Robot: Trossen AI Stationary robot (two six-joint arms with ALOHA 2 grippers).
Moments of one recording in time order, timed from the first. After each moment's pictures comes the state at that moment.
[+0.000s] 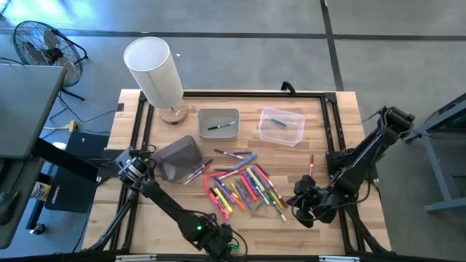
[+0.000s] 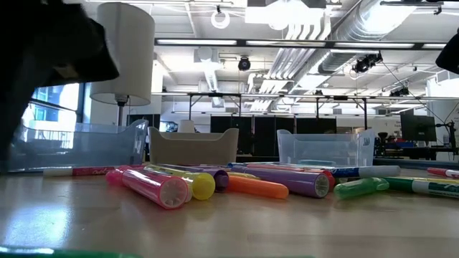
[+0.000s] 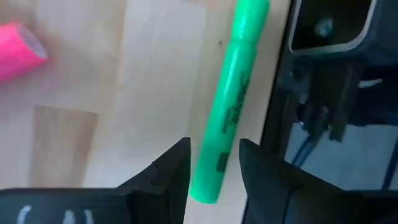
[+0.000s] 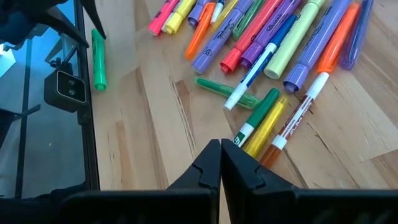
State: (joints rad) left arm -0.70 2.18 1.73 -0.74 -0.03 -0.90; right arm 0.85 1.27 0.71 -0.37 0.51 1.18
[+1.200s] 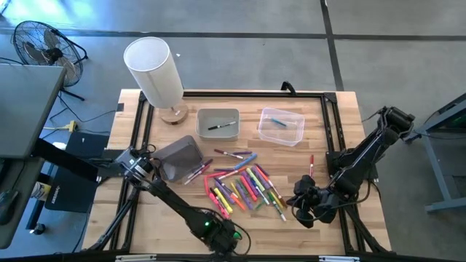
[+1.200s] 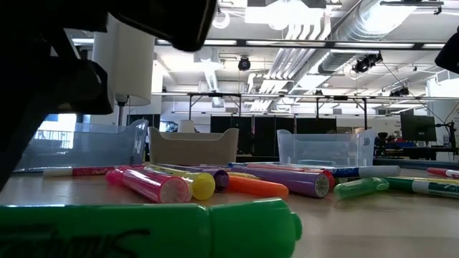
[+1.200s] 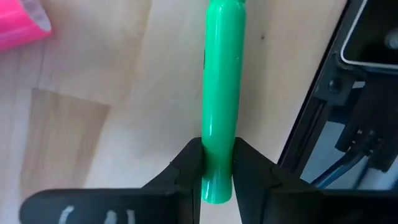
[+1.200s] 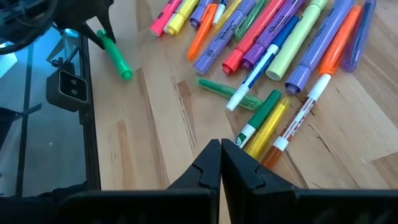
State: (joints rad) left arm -0.63 2.26 1.73 -0.80 0.08 -0.98; right arm 0.85 1.27 0.71 -0.36 0.51 1.17
